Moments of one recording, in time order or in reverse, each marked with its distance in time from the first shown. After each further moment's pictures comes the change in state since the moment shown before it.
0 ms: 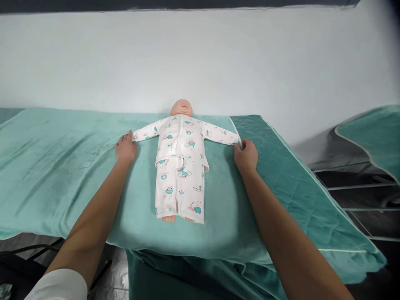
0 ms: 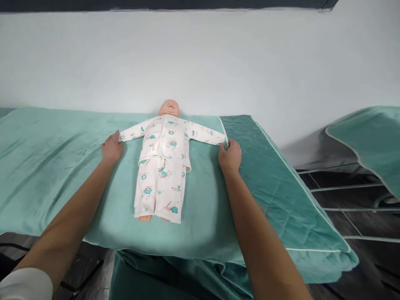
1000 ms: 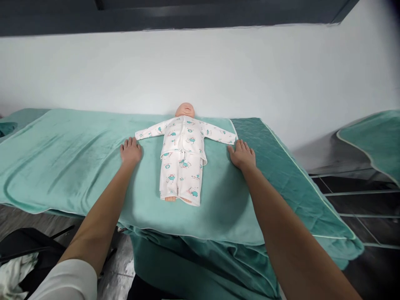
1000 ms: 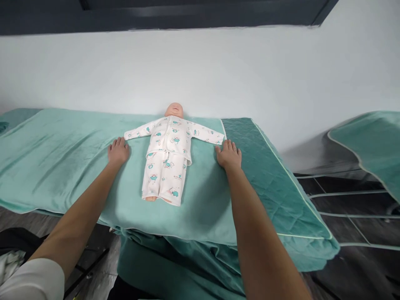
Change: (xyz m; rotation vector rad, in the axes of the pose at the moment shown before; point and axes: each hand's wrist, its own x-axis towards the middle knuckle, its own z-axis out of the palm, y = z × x) left_hand -0.043 -0.016 -0.013 0.153 -0.084 -0.082; right_hand -0.004 0.010 -0.011 -0.396 -0.403 -0.127
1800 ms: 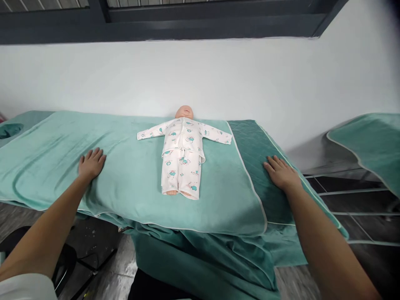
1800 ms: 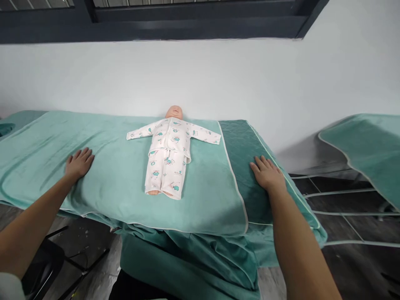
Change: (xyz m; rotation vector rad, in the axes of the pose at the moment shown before) left_hand -0.022 -0.199 -0.044 0.129 -0.070 0.032; right_hand -0.054 0.156 -0.034 -0.061 -0.037 0.024
